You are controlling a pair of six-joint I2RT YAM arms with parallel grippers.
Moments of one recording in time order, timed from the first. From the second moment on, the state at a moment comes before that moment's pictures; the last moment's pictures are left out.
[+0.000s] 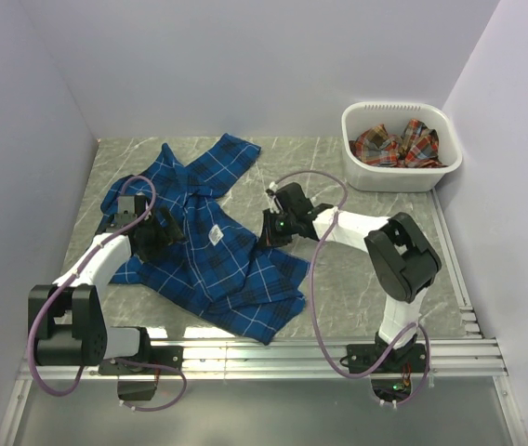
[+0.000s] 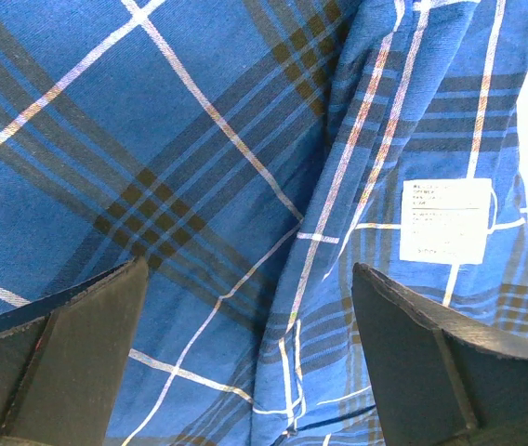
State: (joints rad) left arm -0.01 1.30 0.75 -0.43 0.14 -0.59; right arm 0.63 1.84 1.11 -0.15 -0.35 0.54
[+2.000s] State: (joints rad) left arm -0.01 1.32 0.75 -0.43 0.13 -0.59; right arm 0.61 1.80 1.11 -0.35 -0.41 0.55
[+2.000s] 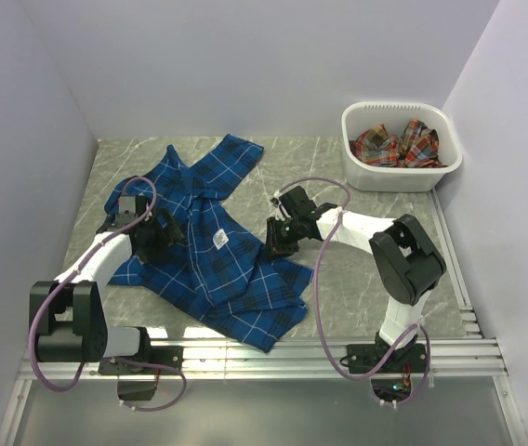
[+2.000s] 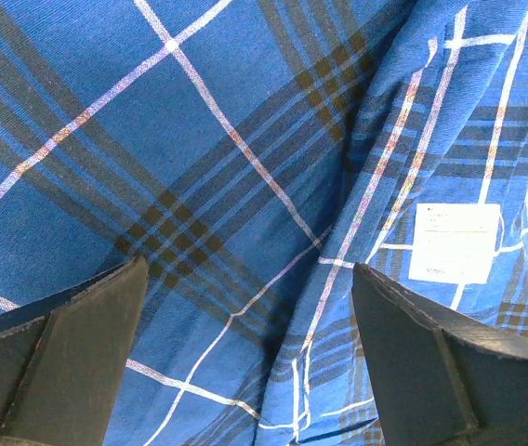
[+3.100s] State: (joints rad) left arm -0.01 1.33 0.75 -0.43 0.13 -0.59; right arm 0.62 1.80 0.98 -0.12 -0.29 0.73
